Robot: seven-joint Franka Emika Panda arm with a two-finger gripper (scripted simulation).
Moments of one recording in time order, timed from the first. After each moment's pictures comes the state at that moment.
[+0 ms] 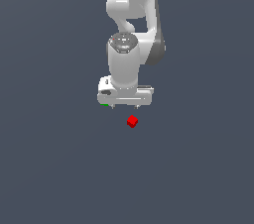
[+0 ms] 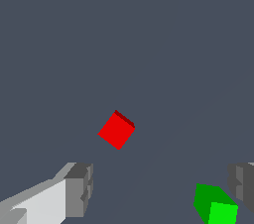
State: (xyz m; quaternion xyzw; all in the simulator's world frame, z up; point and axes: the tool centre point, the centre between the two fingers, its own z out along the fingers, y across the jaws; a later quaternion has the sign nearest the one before) arm 0.000 -0.009 0.161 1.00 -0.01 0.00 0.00
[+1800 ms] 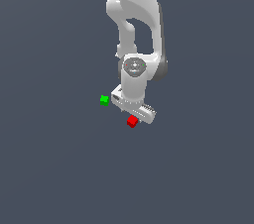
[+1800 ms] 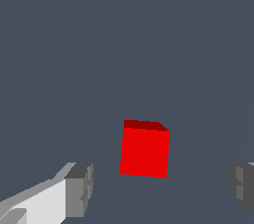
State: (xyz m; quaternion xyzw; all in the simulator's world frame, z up) arm -0.007 0.022 0.081 0.96 -0.29 0.00 0.00
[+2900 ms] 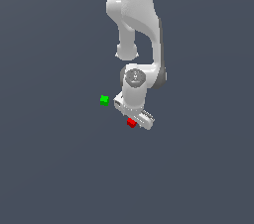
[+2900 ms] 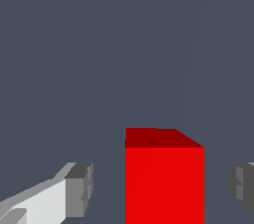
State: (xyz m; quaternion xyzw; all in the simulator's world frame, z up) arm -0.006 0.027 0.037 0.94 -0.33 0.00 0.00
